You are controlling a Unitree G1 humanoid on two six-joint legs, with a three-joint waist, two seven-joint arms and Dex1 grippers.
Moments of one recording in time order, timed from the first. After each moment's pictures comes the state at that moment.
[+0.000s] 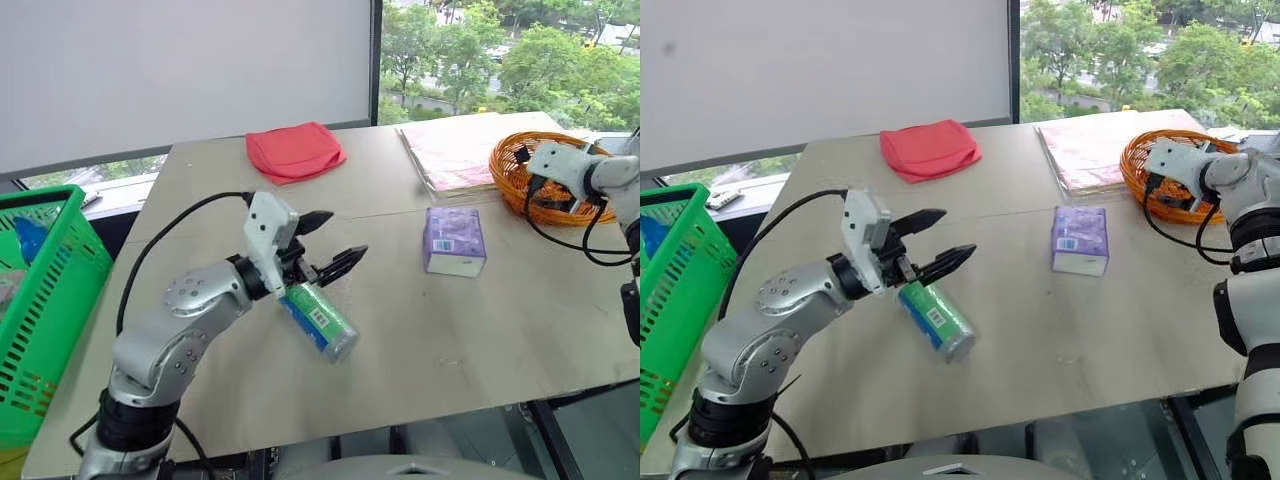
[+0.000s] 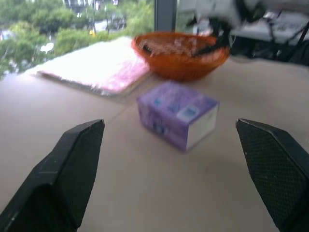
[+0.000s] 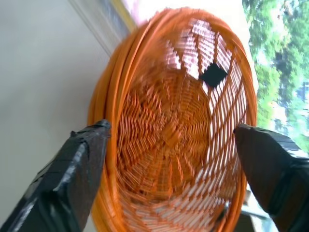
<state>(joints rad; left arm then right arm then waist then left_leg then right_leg) -0.12 0.63 0.03 -0.62 -0.68 0.67 -0.52 -1.14 -0.78 0.25 1.07 -0.30 -0.03 0.87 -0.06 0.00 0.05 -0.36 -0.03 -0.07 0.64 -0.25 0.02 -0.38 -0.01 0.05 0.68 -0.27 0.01</state>
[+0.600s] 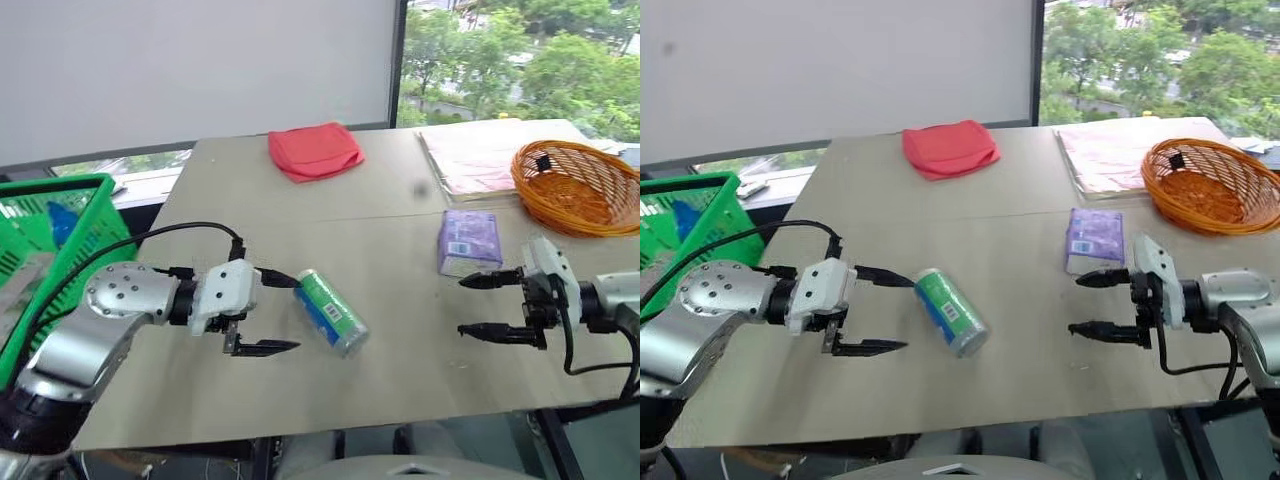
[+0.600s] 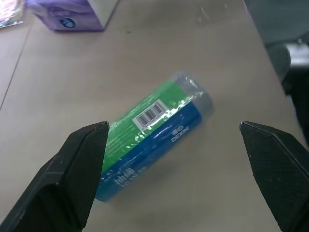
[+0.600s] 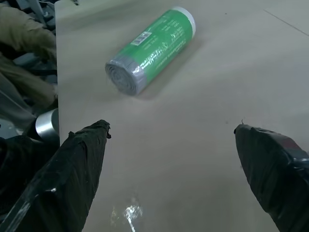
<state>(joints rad) -0.22 0.98 -0.09 -0.20 -0.35 0.04 -1.37 -0.10 -0.85 -0.12 -0.28 0.54 0.55 1.33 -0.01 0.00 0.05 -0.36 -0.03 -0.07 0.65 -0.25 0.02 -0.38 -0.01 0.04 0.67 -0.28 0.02</state>
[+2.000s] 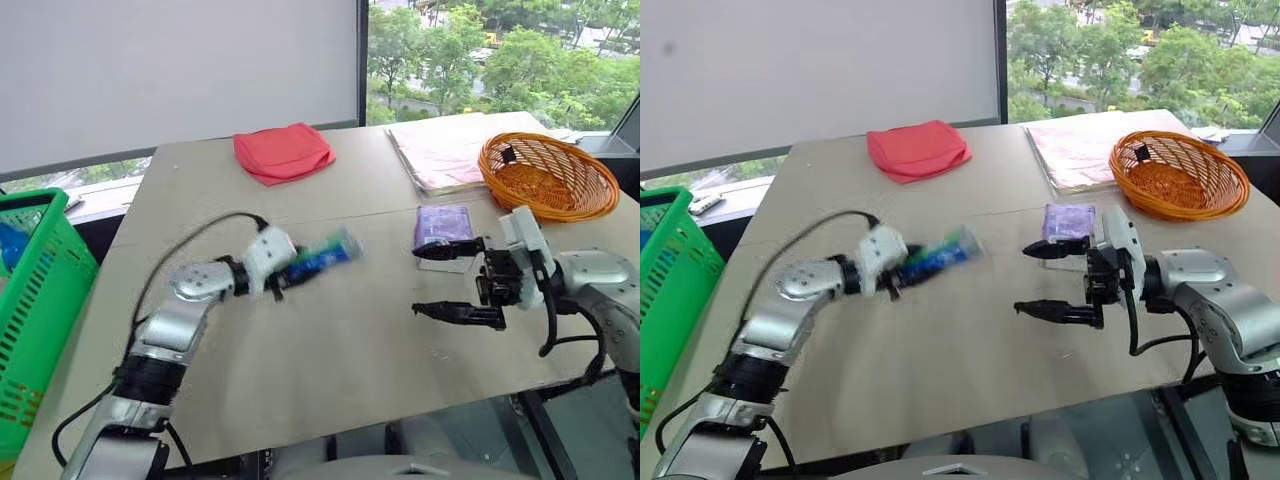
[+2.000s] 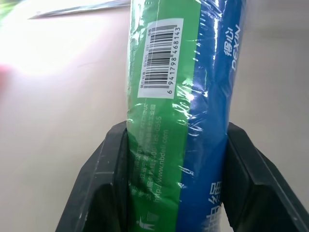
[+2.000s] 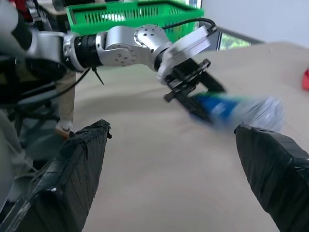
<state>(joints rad) -0.31 0.65 0.02 -0.07 -0.16 0.34 -0.74 -0.31 -0.69 -0.02 -0.41 0.73 0.60 1.14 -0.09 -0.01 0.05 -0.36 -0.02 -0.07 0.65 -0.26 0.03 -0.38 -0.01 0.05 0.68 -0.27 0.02</state>
